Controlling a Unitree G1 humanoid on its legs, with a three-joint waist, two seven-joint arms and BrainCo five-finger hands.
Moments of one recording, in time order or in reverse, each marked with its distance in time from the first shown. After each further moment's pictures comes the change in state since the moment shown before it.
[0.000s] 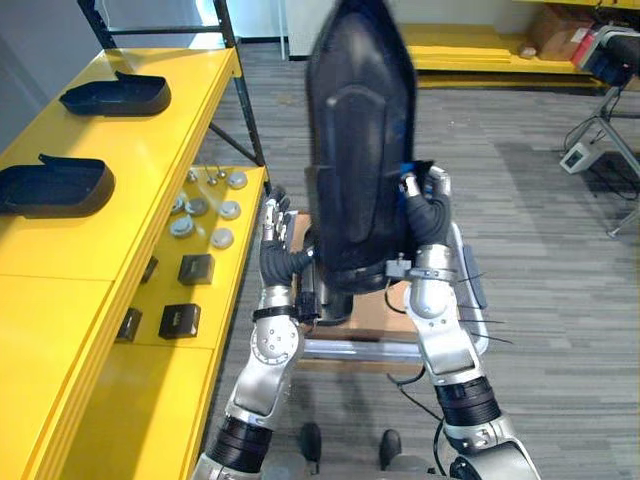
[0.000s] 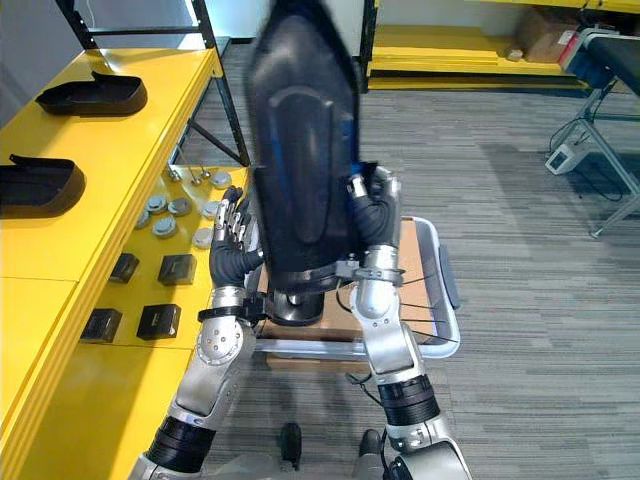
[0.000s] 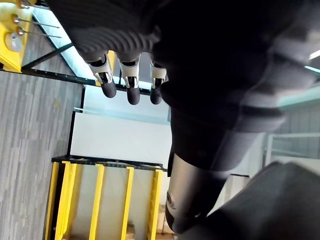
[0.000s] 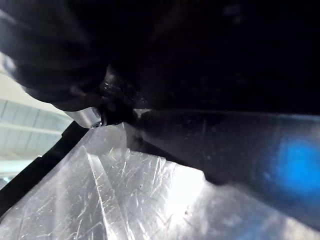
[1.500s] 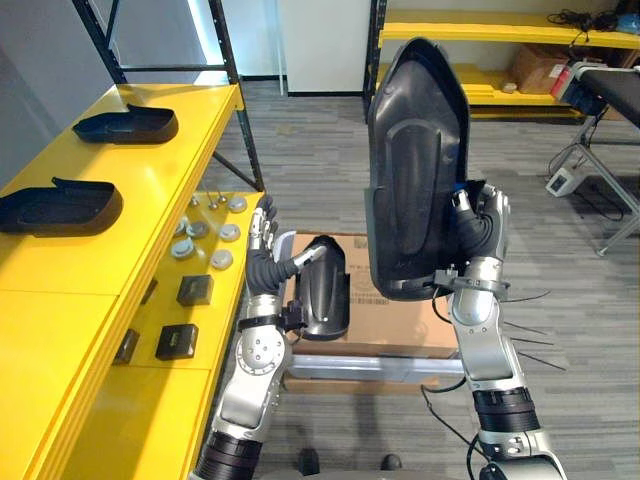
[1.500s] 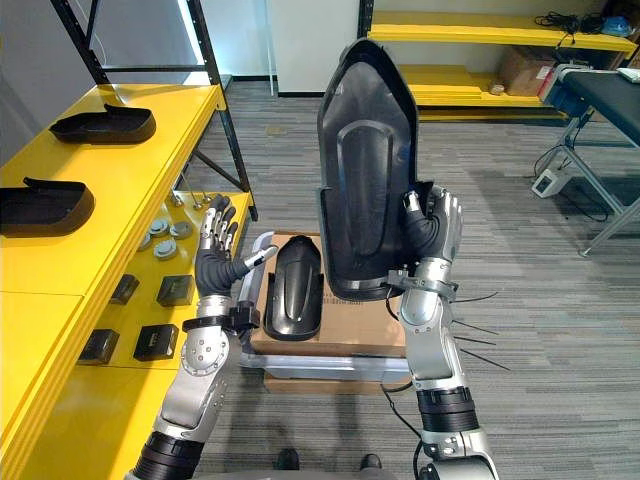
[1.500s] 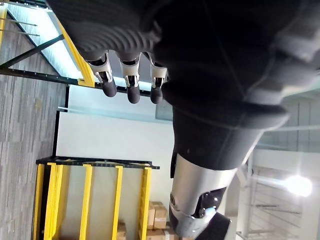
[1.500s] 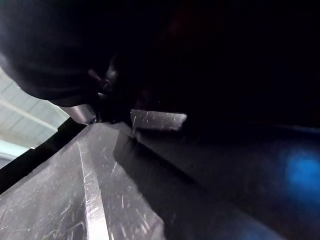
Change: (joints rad) left arm 0.095 0.002 0.013 -0.084 -0.071 -0.007 -0.071; right arm 0.066 -0.143 -0.207 0.080 -0.188 0.068 -0.023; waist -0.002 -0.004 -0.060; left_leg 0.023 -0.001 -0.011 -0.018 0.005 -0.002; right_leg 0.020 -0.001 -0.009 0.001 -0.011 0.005
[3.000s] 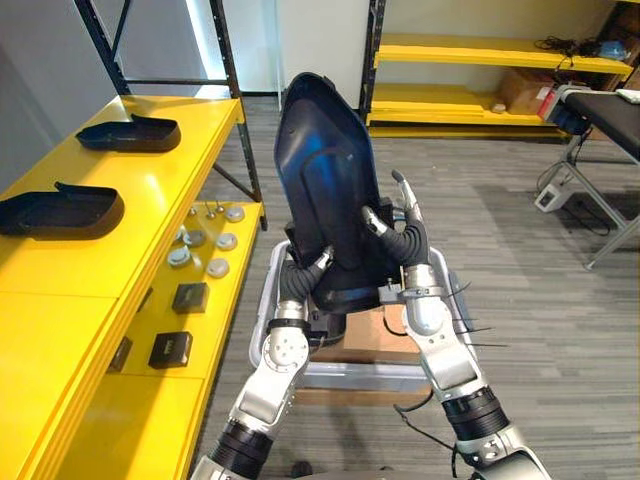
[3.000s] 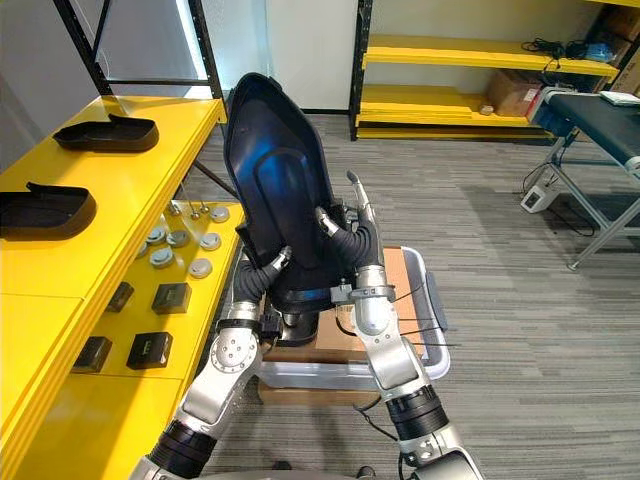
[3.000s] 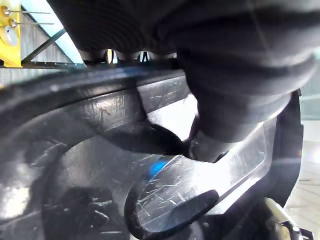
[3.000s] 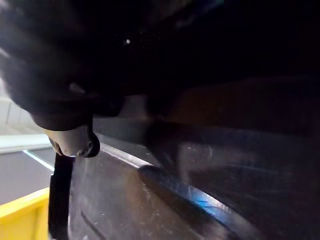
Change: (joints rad) left arm -0.058 0.019 0.001 0.158 0.111 0.067 0.021; right arm -0.004 -0.032 0.217 -0.110 0.477 -0.120 0.215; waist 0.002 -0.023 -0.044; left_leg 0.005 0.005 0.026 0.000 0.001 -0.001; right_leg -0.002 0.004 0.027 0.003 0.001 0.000
